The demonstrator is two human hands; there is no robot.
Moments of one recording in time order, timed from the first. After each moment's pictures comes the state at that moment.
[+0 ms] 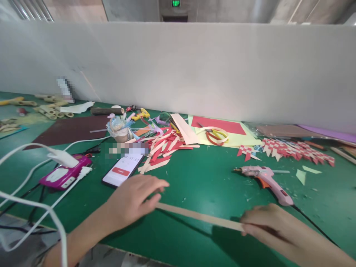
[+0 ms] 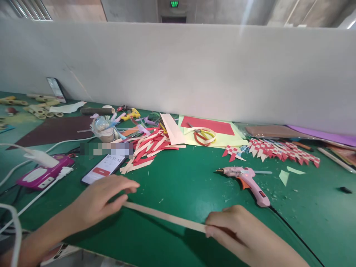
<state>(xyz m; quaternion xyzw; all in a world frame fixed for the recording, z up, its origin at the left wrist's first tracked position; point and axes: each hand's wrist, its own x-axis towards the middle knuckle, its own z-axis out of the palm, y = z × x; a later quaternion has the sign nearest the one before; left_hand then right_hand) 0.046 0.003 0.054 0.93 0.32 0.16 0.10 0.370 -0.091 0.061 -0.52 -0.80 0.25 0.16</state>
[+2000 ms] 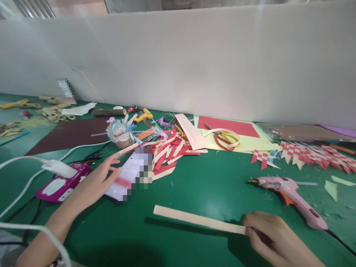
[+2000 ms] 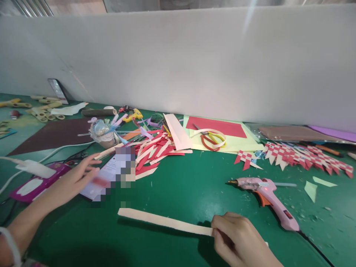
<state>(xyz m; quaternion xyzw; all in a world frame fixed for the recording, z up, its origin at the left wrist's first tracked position) -0.043 0.076 0.039 0.71 0.67 0.08 0.19 0.358 -0.062 0.007 -0.53 -0.82 0.18 0.14</state>
